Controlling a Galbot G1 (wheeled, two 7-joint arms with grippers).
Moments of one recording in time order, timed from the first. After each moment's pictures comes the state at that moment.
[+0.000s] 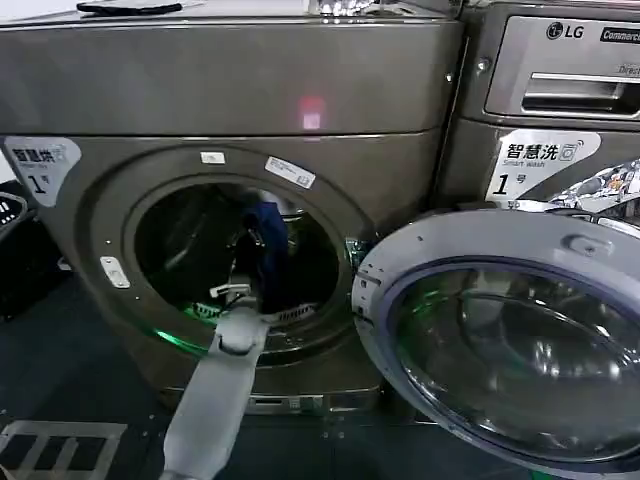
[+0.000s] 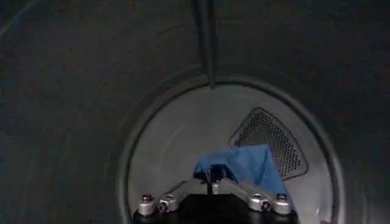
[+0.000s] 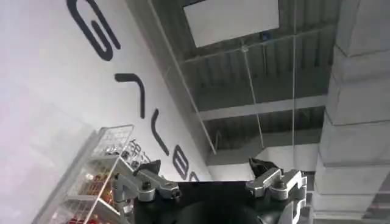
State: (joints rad) left arm 0.60 -1.50 -0.32 -1.24 0.03 -0.26 -0.29; right arm -1.82 1.02 2.46 1.84 0.75 0.05 -0.08
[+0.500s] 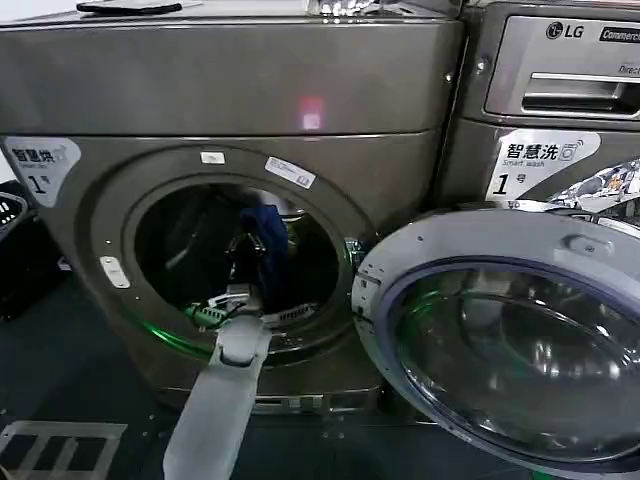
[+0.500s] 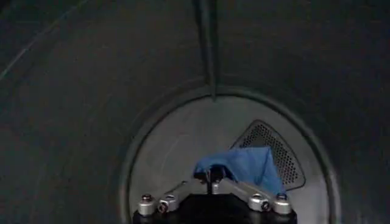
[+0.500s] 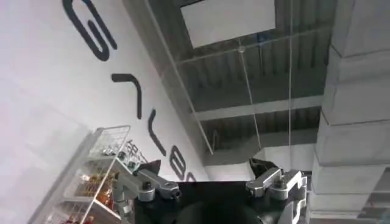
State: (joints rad) left arm 0.66 -1.51 -0.33 -1.33 0.03 -0.25 -0.30; right arm -1.83 1.02 2.47 1.84 0.75 0.05 -0.08
